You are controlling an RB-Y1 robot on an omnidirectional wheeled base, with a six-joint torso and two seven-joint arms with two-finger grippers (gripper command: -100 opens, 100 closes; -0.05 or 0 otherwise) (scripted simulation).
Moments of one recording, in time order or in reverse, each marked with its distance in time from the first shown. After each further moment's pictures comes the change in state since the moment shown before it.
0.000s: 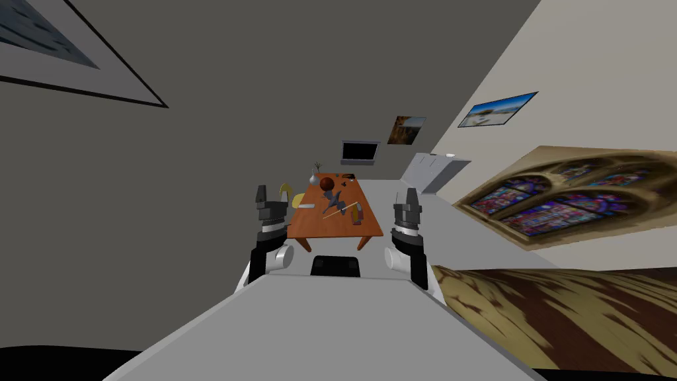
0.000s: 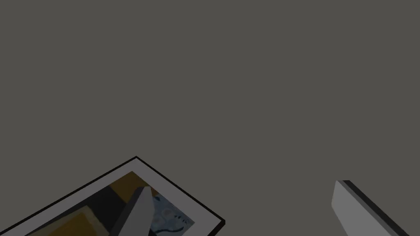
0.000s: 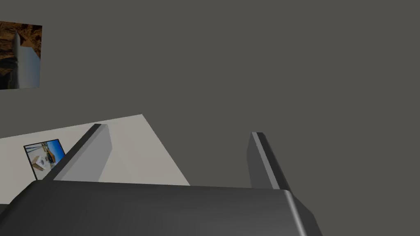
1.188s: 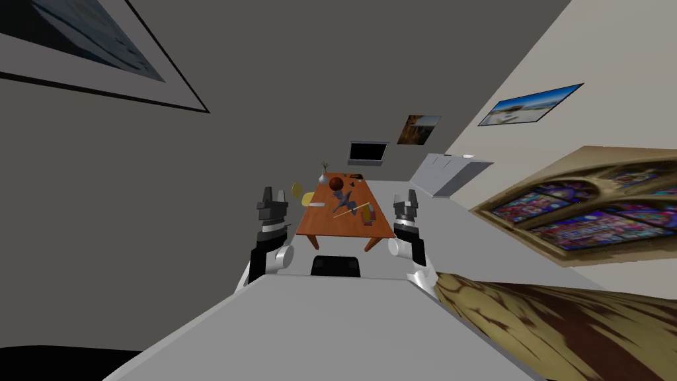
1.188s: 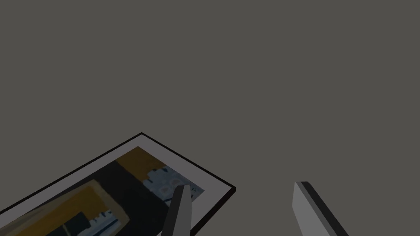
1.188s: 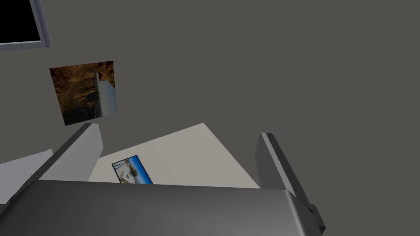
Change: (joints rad) left arm 0.000 0.000 0.000 0.000 0.000 0.000 0.000; right arm -0.192 -0.181 -0.092 0.305 -0.345 0.022 -0.038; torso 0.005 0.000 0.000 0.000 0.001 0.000
